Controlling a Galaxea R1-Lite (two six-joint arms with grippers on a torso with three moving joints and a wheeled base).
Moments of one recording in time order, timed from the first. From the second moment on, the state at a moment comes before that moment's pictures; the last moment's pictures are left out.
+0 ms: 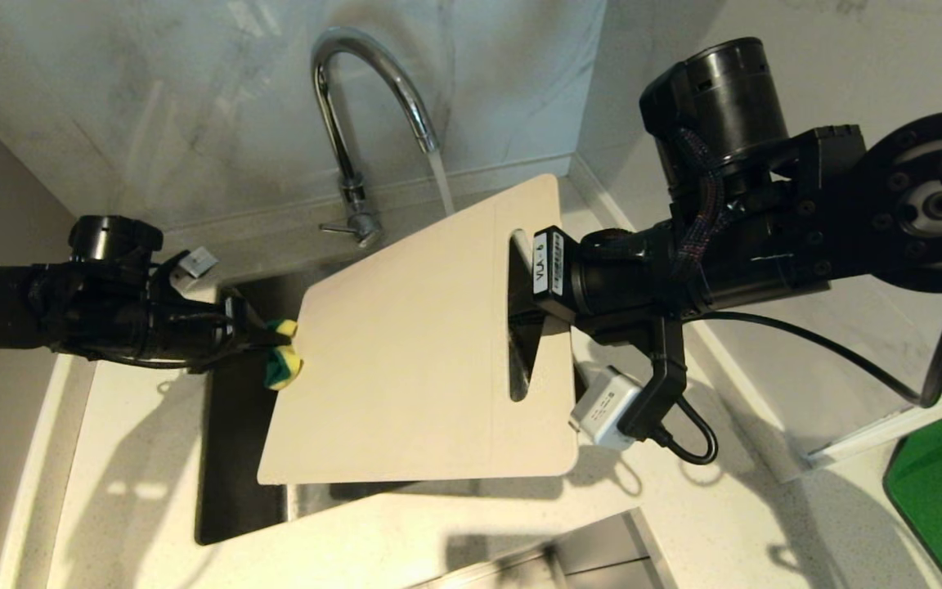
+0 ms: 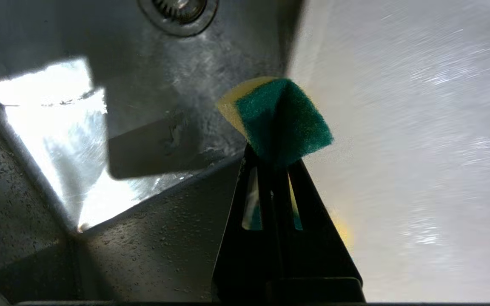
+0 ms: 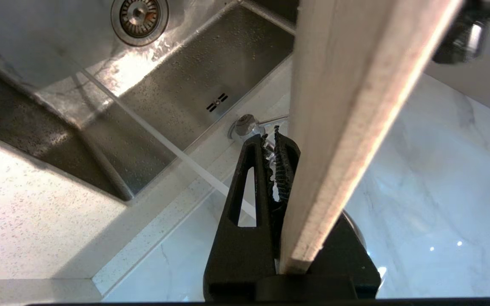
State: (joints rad) left arm -0.08 1.90 -1.31 0.05 -0.54 -0.39; right arm 0.55 1.69 -1.55 0.37 0.36 -2.57
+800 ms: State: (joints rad) left arm -0.15 1.59 -1.23 -0.03 -0.56 -0.56; right arm 0.54 1.74 -1.50 0.37 0.35 -2.59
